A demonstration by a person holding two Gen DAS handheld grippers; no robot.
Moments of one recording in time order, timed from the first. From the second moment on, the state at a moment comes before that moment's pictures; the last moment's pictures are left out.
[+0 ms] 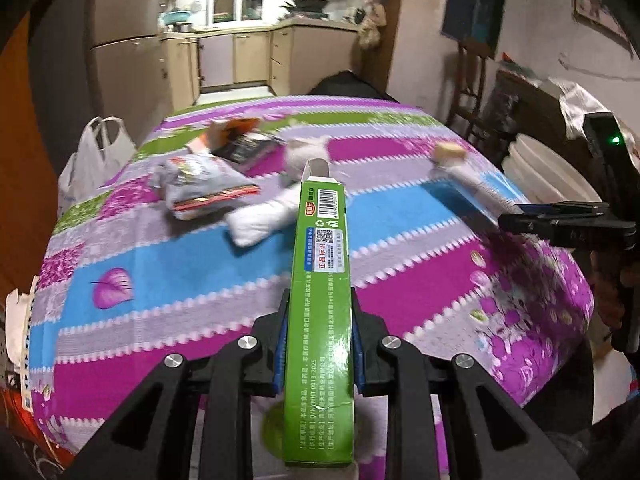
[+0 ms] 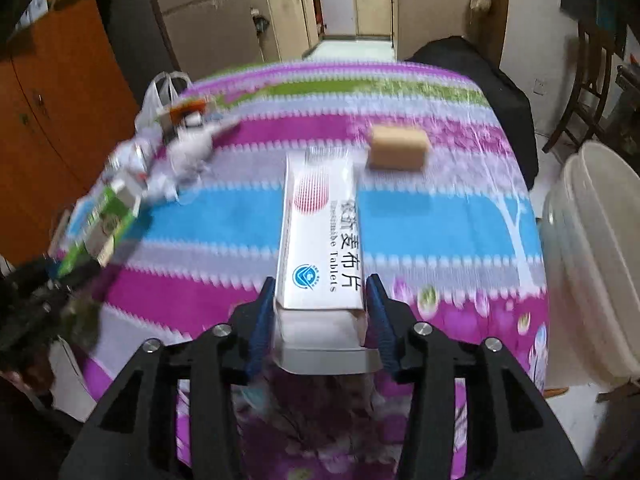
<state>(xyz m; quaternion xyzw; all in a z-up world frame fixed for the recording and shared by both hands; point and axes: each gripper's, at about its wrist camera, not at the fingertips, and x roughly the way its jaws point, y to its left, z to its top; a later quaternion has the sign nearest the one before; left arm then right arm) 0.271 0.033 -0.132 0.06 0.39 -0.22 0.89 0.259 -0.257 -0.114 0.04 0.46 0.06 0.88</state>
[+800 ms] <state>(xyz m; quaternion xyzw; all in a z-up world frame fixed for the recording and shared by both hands) 0.273 0.020 -0.155 0.11 0.40 -0.23 0.88 0.252 -0.241 -0.130 0.01 0.45 0.06 0.89</state>
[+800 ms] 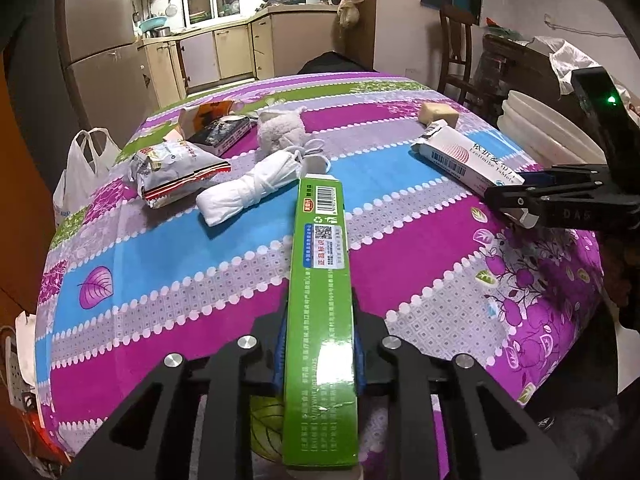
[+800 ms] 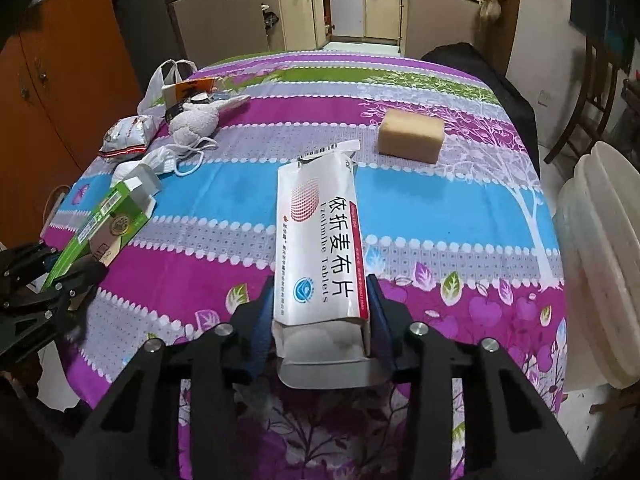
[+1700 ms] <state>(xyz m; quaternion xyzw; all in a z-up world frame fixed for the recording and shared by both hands) 0.333 -0.151 -0.029 0.18 0.29 -0.26 0.90 0.205 -0.331 -0.011 0.13 0.38 0.04 0.91</state>
